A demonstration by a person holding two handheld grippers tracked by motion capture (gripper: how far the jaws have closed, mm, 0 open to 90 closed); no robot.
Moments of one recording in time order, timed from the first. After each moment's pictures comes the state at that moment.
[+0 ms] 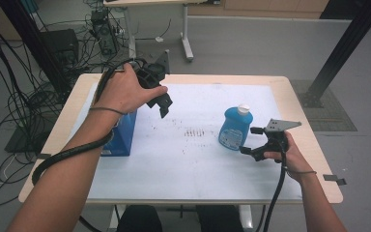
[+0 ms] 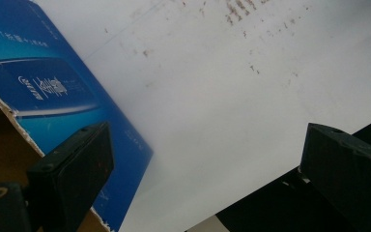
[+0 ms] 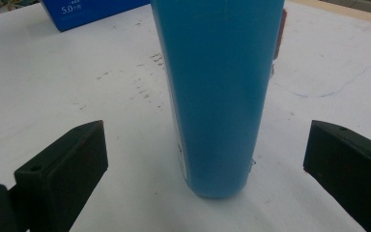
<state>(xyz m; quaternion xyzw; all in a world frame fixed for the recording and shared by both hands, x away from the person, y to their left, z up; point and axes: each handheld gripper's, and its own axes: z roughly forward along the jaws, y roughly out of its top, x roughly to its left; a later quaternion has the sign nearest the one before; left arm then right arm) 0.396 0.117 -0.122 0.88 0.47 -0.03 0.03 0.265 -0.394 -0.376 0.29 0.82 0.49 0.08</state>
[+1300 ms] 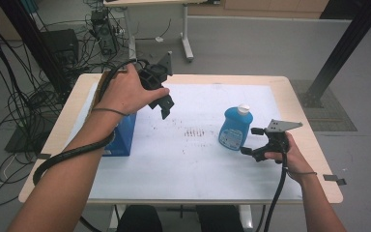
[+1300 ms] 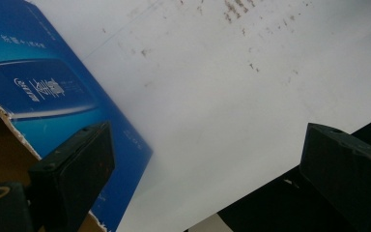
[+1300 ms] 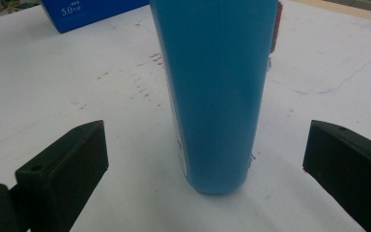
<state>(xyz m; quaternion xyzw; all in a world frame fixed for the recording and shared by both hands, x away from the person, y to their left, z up) 0.396 0.110 -0.123 0.88 0.47 -0.03 0.02 0.264 -0.397 -0.379 0.29 0.82 0.49 0.08</state>
